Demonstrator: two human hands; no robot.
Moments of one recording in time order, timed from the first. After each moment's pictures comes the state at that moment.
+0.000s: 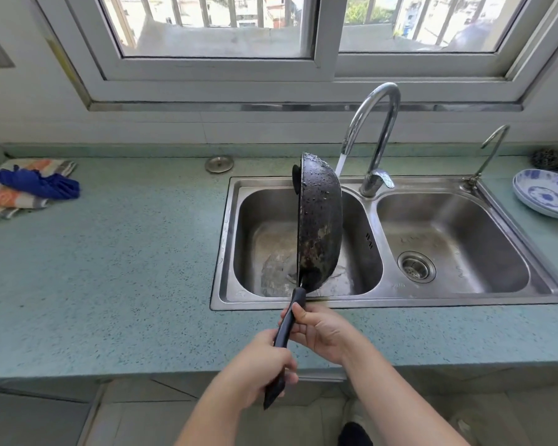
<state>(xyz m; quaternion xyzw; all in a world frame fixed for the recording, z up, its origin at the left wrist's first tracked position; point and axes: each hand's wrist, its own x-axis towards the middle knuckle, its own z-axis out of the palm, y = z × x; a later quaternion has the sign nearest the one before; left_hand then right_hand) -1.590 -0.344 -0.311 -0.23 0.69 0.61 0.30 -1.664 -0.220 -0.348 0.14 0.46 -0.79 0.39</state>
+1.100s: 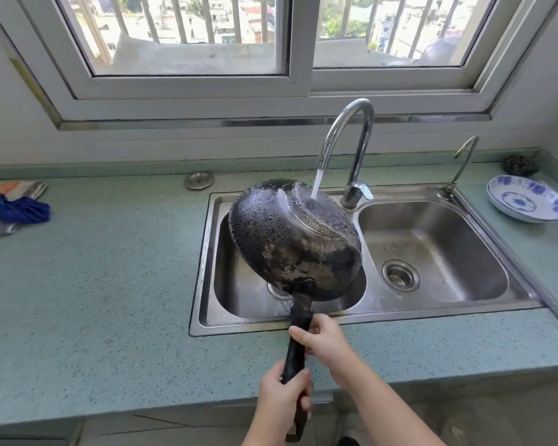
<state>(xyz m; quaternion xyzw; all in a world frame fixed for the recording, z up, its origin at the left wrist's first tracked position) -1.592 -0.284 -0.363 -0.24 0.54 0.79 0.15 -1.668 -0.192 -0.351 0.11 0.73 -0.63 0.23</state>
